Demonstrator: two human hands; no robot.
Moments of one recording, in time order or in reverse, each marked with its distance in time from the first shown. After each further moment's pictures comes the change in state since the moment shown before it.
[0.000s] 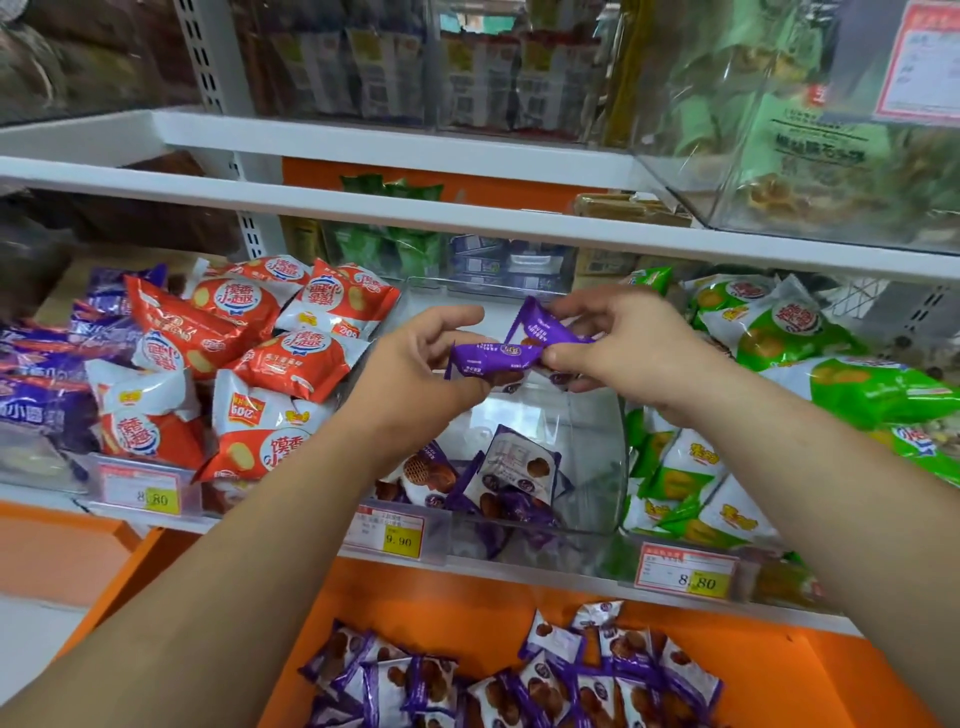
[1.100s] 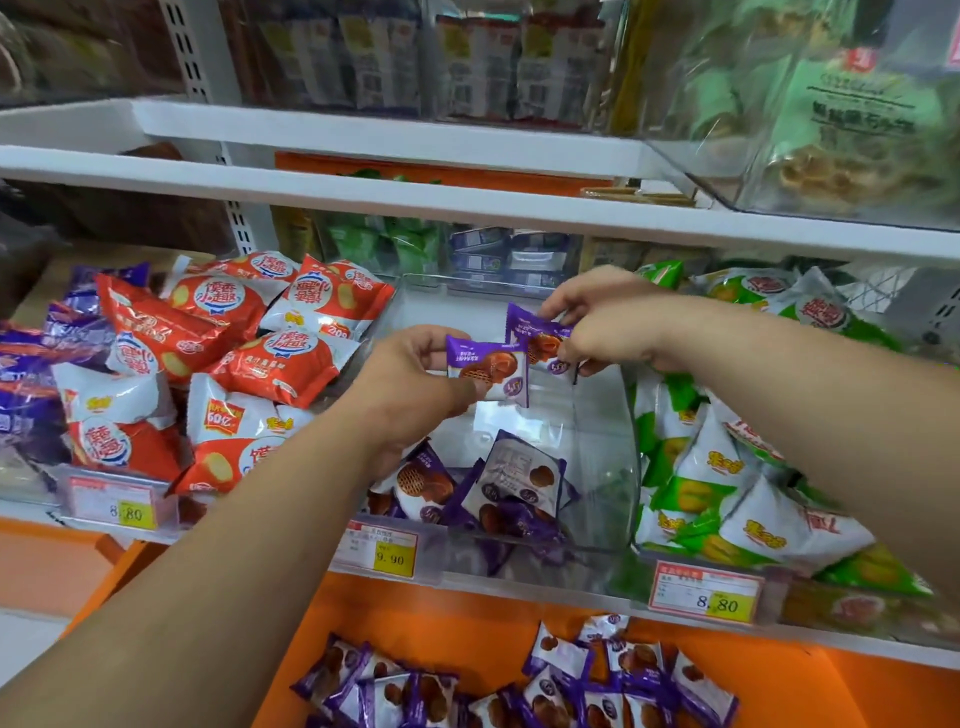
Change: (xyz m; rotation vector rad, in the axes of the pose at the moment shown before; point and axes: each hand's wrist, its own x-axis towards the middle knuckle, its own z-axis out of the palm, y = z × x) left_hand 0.029 -0.027 0.003 -0.106 0.052 -0.217; right_hand 0.055 0.000 -0.002 -0.357 -0.200 0.091
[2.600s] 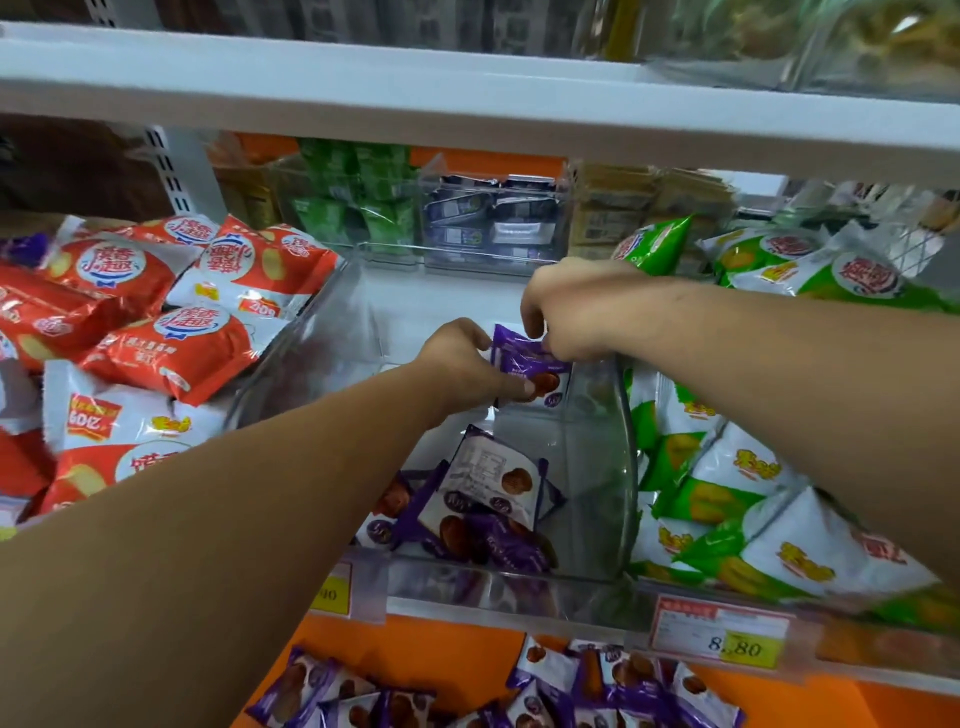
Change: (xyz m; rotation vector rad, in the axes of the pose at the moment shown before) left_hand 0.100 -0.047 0.065 0.474 -0.040 -0.149; right_hand 0.048 0.024 0.021 -0.905 0.073 -0.158
